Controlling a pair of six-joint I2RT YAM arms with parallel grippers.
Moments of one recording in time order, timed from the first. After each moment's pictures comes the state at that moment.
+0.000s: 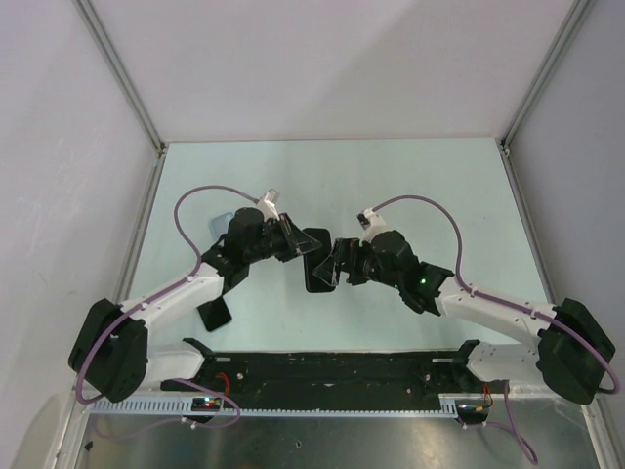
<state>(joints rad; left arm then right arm) -0.56 1.23 0.68 0.14 0.34 -0.94 0.87 1.19 0.69 0.09 -0.07 0.72</state>
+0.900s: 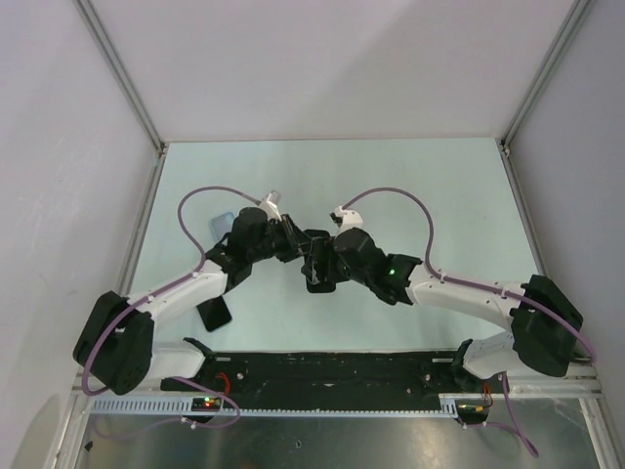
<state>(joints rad) -0.56 1.28 0.68 0.14 0.33 -0.95 1.00 1.40 0.91 -0.08 0.17 0.70</state>
